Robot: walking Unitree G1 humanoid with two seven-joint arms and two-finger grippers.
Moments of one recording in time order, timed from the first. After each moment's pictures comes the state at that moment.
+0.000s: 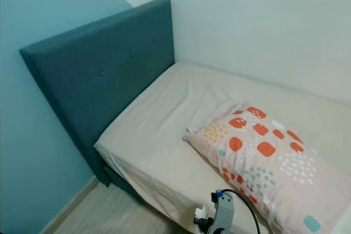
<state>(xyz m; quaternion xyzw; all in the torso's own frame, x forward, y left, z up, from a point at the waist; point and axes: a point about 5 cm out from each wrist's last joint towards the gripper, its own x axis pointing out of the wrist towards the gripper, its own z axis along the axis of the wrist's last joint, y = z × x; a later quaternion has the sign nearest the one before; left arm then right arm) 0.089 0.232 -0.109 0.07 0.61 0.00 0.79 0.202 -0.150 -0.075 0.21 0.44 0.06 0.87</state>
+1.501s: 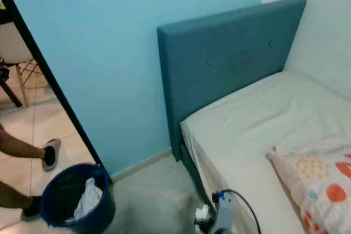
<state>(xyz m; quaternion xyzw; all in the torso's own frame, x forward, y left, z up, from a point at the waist) 0.087 0.230 -0.110 0.09 0.60 -0.02 0.79 0.197 -0.155 -0.077 0.20 0.44 0.07 0.87</state>
